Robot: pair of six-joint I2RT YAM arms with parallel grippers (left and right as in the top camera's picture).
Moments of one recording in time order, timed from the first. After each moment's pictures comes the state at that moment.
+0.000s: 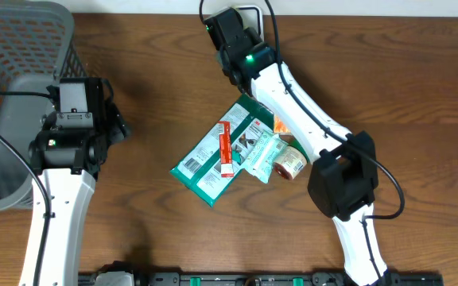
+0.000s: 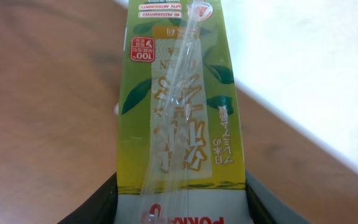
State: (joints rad) left arm 0.01 1.25 1.19 -0.96 -0.32 -0.41; right arm 0.59 2.27 2.12 -0.67 0.53 -0.17
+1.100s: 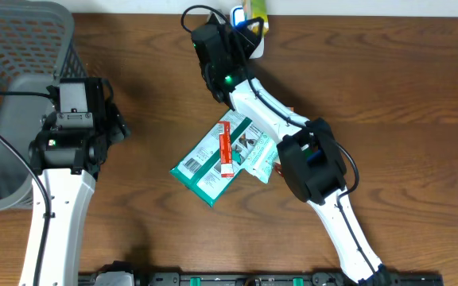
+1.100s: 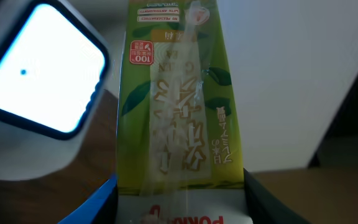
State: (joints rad) left arm 0.01 1.25 1.19 -0.96 -0.32 -0.41; right arm 0.62 2.53 2.11 -0.03 1.13 -0.80
